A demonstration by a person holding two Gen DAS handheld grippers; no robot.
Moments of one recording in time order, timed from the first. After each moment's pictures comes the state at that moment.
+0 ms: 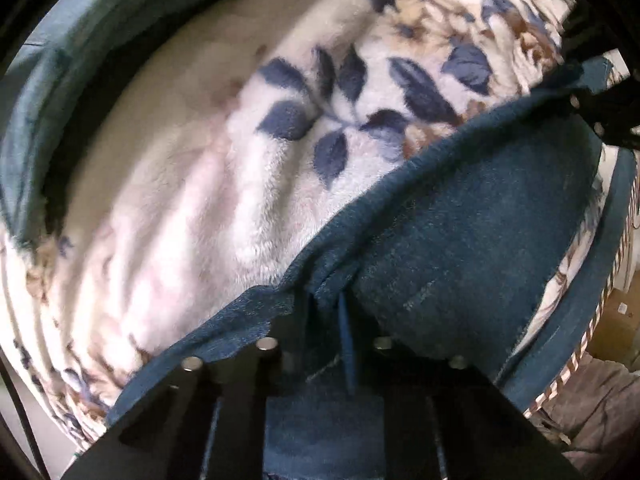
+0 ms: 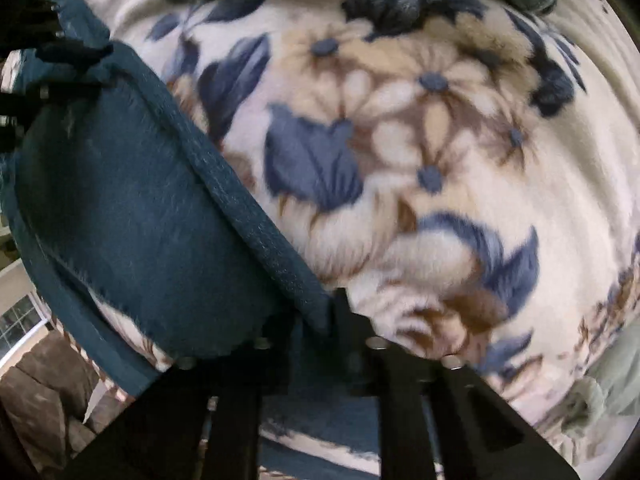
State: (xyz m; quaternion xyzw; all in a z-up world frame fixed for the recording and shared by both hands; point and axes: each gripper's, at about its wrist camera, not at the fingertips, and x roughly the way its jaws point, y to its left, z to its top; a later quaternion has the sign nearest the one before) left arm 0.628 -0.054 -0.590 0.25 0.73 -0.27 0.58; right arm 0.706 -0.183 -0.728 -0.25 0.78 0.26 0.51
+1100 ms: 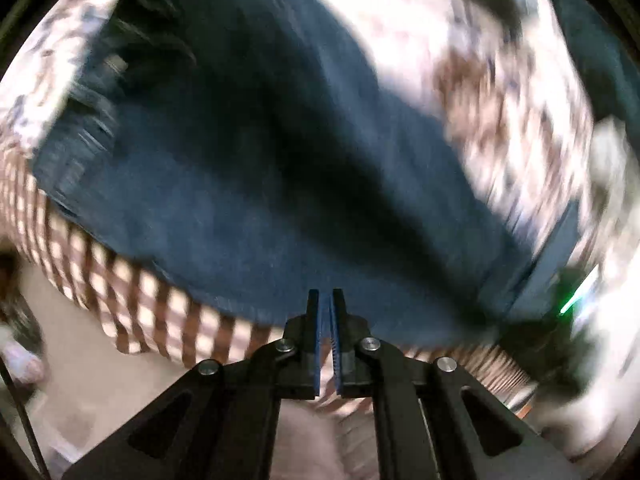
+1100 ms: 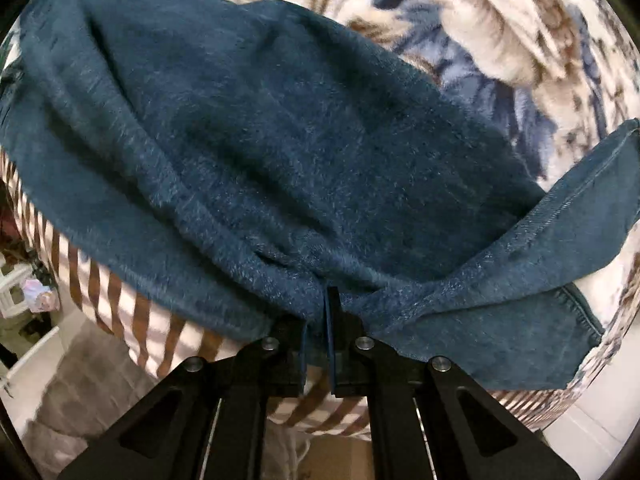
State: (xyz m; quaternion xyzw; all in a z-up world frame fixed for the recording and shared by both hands) left arm 0.355 0.049 -0.490 -0.23 0.72 0.05 0.65; right arm 0.423 -0.208 -0.695 -0.13 0.80 0.14 0.56
